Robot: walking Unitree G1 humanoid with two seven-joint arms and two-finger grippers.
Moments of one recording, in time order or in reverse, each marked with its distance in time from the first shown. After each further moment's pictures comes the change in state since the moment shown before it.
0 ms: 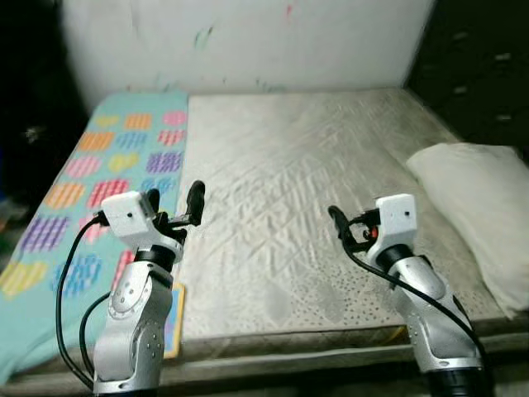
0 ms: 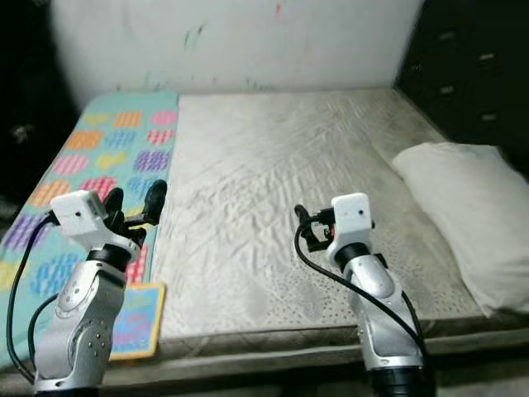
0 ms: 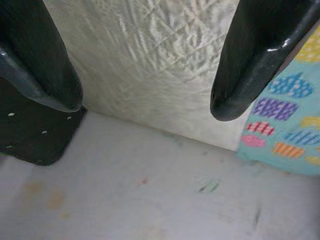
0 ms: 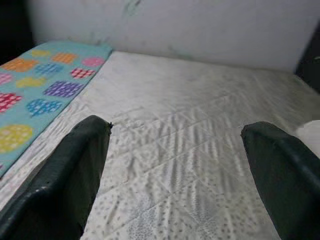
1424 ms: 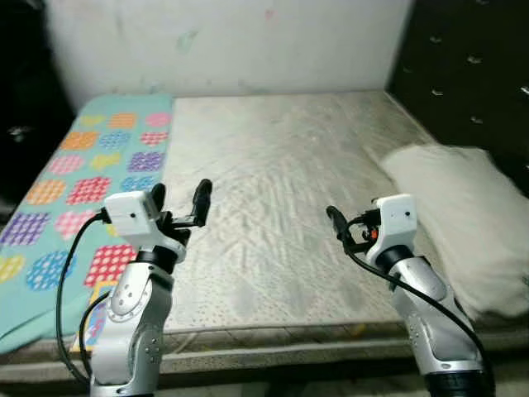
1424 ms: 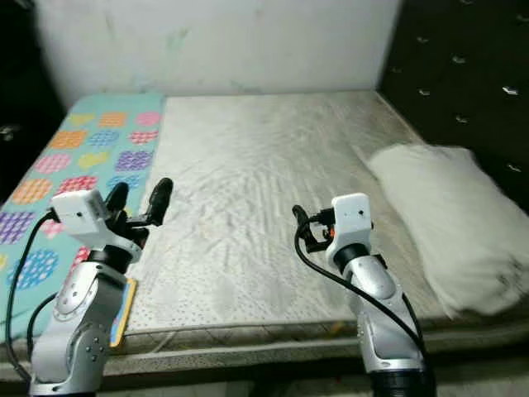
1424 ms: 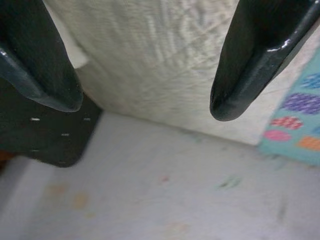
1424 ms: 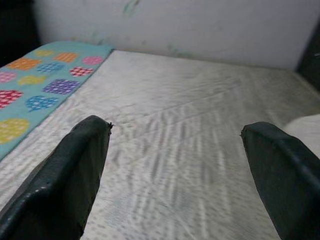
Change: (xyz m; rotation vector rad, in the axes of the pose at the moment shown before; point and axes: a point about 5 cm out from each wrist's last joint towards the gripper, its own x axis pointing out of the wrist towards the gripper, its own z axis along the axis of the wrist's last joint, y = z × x) left arm -0.003 -0.003 0.005 0.031 -0.026 -0.069; right arm 0.001 0.008 0.004 0.040 -0.009 0.031
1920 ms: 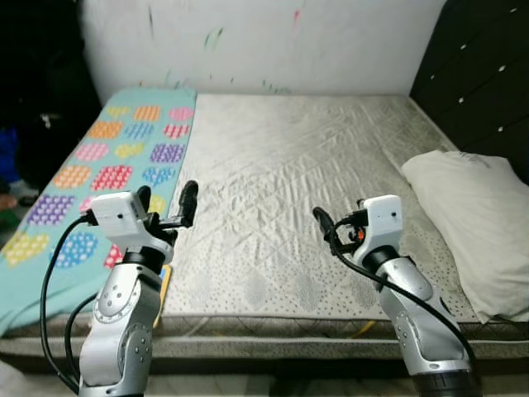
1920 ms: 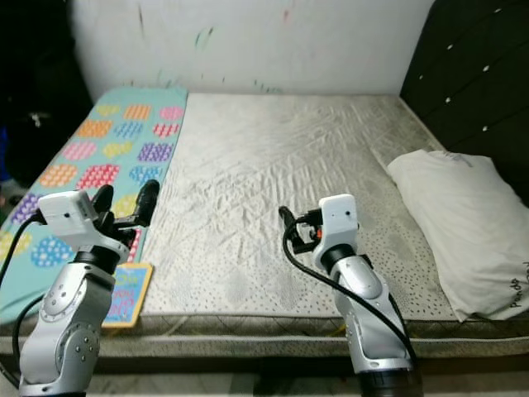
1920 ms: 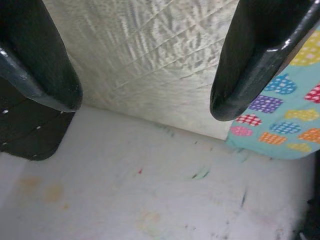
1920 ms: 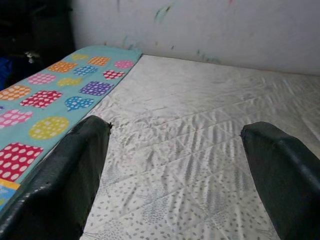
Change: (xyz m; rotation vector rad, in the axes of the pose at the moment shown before) left arm -0.003 0.007 0.000 0.015 0.007 0.036; right arm 0.001 0.008 -0.002 0.015 0.006 0.030
